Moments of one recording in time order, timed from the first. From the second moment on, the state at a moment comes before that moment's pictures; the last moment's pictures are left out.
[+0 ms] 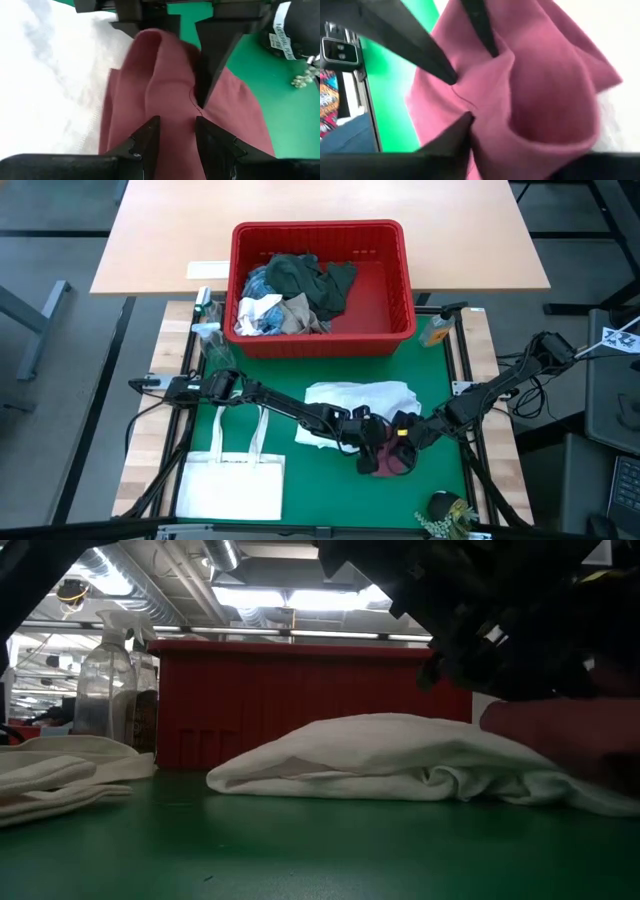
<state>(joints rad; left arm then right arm) -0.23 2.36 1.92 -0.28 -0.15 -0.33 0.56 1.22 0.50 -0.18 0.04 1.06</state>
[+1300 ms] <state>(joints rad) -0.23 2.11 1.92 -0.49 -0.33 -0.23 0.53 1.03 0.61 -0.19 0.30 0.93</state>
